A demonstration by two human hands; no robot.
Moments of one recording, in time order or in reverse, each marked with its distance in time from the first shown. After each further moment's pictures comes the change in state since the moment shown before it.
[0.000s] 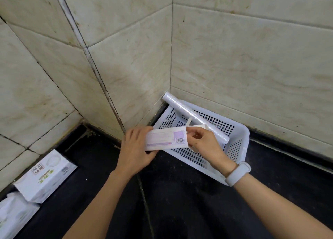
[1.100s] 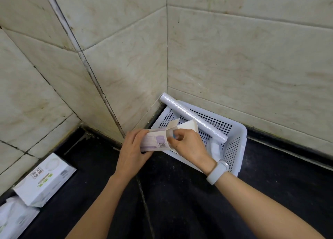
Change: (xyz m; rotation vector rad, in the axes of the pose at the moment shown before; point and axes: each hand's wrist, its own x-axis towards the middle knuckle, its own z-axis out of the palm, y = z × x) left_hand -0.003 0.003 -0.001 -0.075 0.057 0.071; right_hand 0.001 -0.009 0.030 -0.399 0.048 -0.125
